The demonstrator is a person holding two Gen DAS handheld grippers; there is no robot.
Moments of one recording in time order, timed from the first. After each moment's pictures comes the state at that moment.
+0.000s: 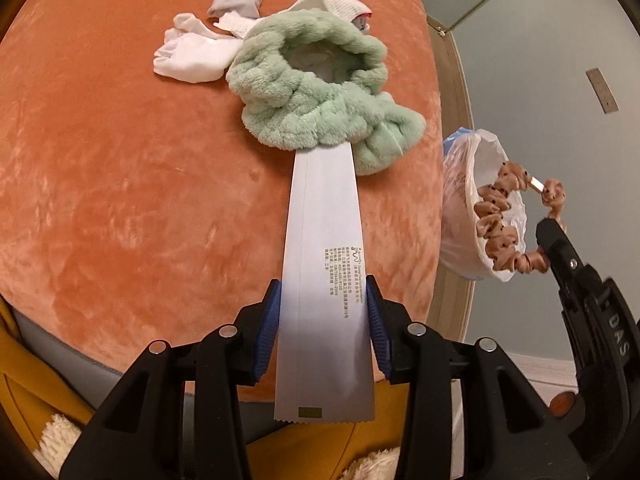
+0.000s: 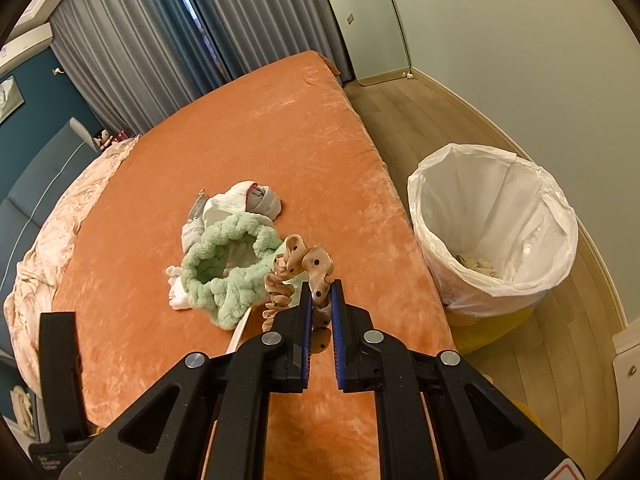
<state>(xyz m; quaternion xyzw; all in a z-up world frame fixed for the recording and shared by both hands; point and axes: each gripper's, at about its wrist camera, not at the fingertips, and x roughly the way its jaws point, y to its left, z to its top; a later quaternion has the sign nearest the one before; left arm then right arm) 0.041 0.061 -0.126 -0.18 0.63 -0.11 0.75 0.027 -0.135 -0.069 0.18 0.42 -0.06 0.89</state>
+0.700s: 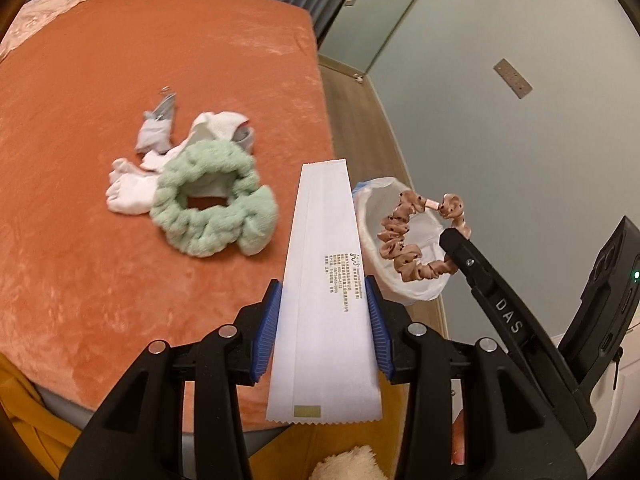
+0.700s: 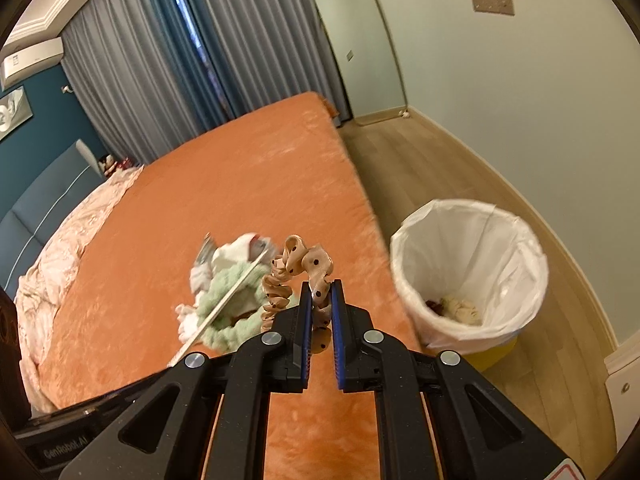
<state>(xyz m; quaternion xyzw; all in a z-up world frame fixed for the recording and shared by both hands) 0.036 0.017 -0.016 -0.14 0.50 -0.21 0.83 0.011 -0.160 -0.013 0.17 0.36 -0.08 0.92</state>
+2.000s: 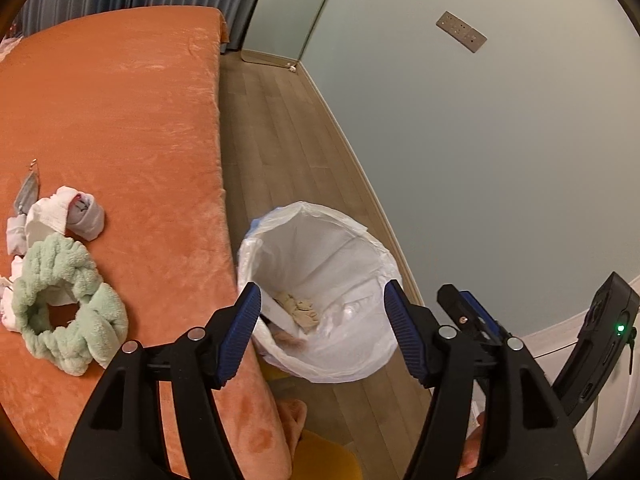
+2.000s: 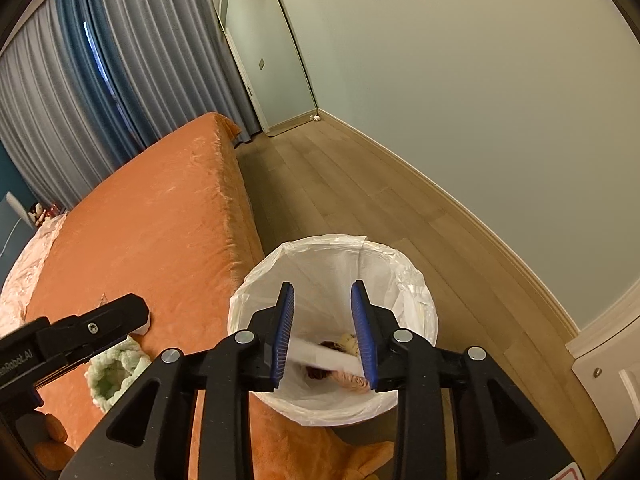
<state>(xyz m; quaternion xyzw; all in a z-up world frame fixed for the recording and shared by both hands) 0.129 -0.170 -0.032 -0.08 0.49 -0.30 0.82 0.036 -0.318 -0.037 0.20 0.36 -0.21 0.89</state>
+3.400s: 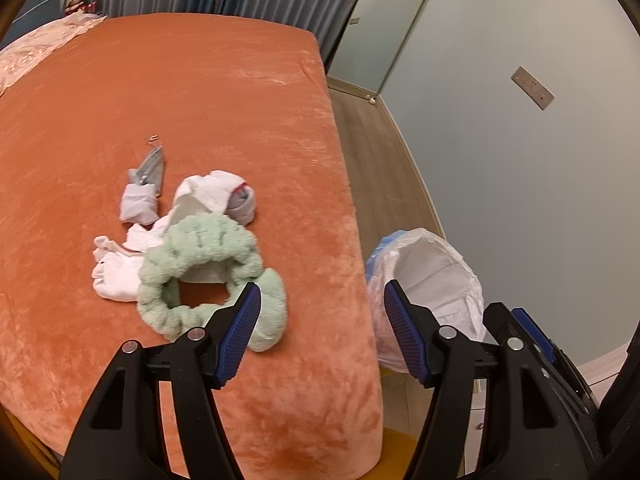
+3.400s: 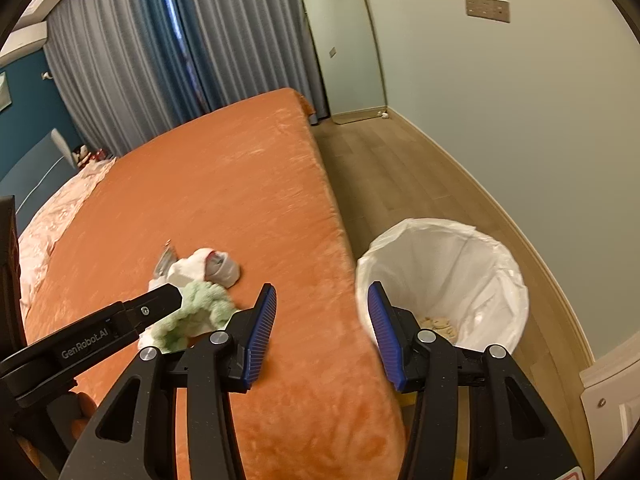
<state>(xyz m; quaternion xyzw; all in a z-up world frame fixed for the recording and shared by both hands) 0.130 -0.008 -0.036 -0.11 0.47 -0.18 0.86 0.055 -0.179 -0.016 0.13 0.38 -0.11 0.91</state>
